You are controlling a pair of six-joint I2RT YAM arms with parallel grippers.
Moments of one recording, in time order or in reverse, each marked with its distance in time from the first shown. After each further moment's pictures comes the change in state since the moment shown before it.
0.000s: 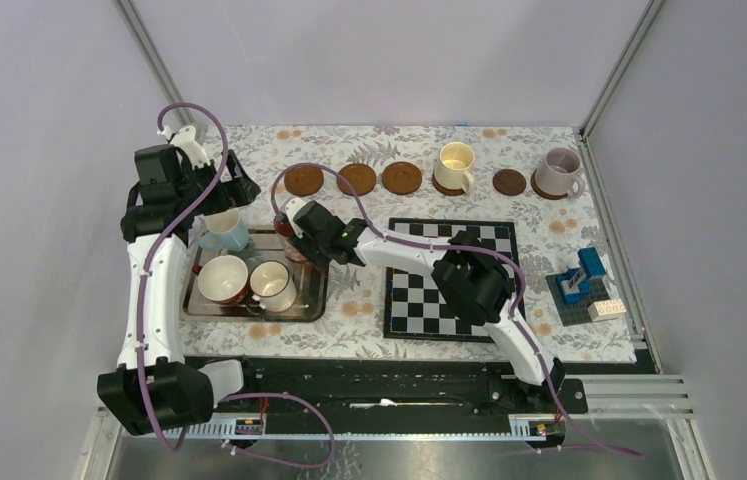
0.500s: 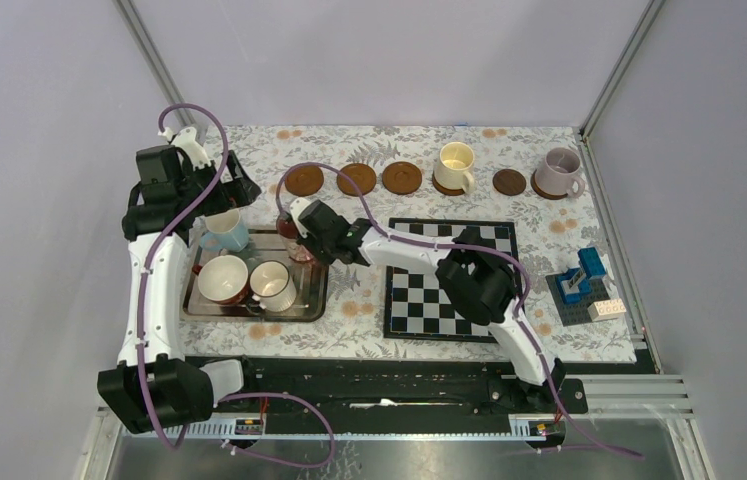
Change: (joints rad) left arm 0.002 0.004 -0.007 0.001 0.001 -0.005; right arm -0.011 -0.018 -0.027 0.017 -0.010 -0.006
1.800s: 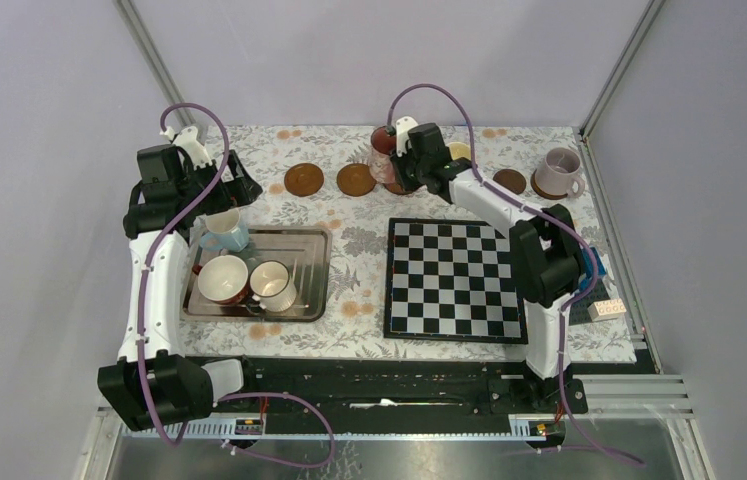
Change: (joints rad) left arm 0.002 0.017 -0.005 0.018 0.021 0.002; right arm -0.469 -0.253 -0.167 0.082 -0.143 -0.051
